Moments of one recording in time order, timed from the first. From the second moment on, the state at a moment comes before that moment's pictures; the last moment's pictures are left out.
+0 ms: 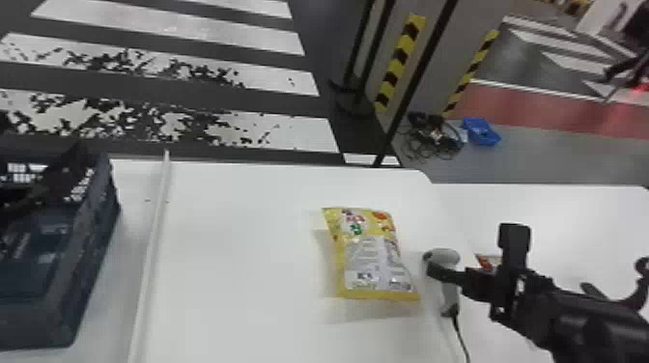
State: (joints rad) left arm 0.12 0.58 -0.14 -1.83 0.55 -0.10 -0.24; right arm 0.06 -0.39 -0.42 -1.50 -0.27 0.84 0.32
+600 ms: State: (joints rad) left arm 0.13 0.58 -0.13 -1.83 0.56 -0.12 -0.25; right arm -0.05 -0.45 -0.39 -1.41 -0.28 1.09 0.33
